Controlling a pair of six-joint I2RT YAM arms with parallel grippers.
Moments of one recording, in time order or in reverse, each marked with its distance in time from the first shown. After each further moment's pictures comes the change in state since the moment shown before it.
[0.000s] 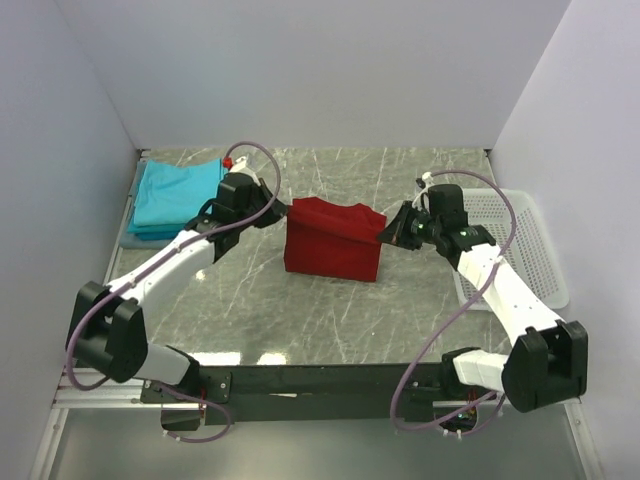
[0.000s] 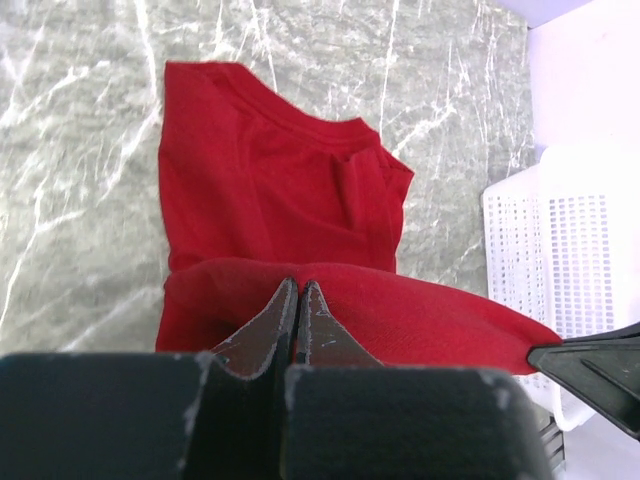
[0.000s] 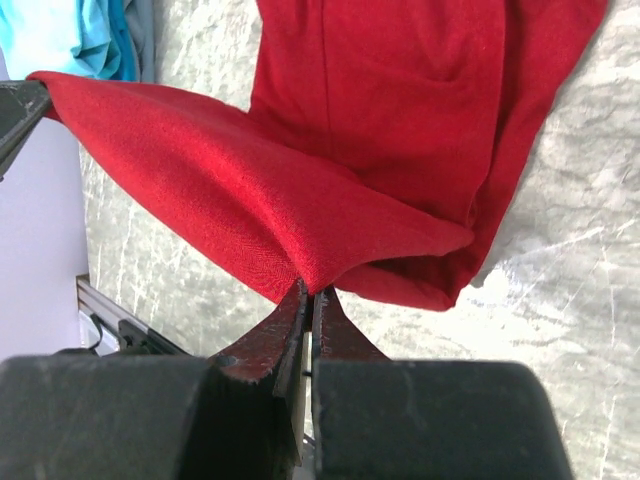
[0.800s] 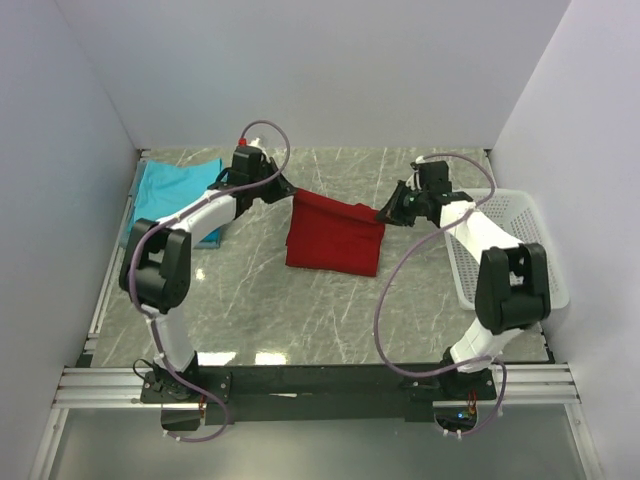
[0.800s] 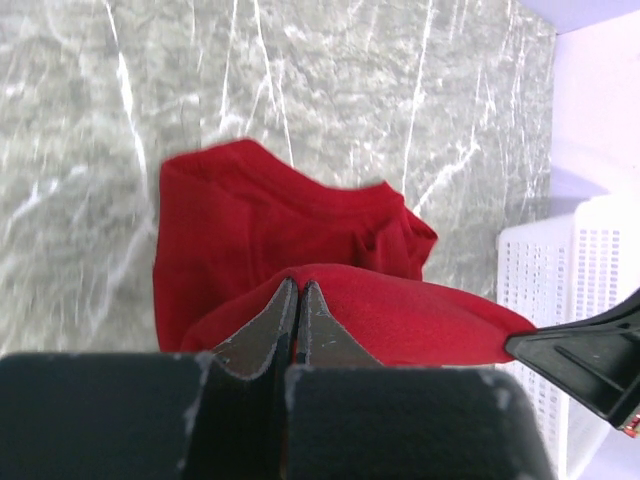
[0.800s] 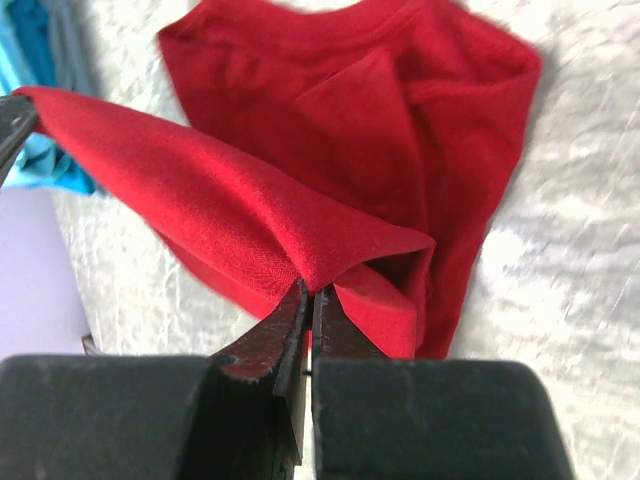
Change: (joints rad) left arm 0.125 0.462 0.330 0.047 0.206 0.016; right arm -0.082 0.435 0.241 0.067 -0.023 0.006
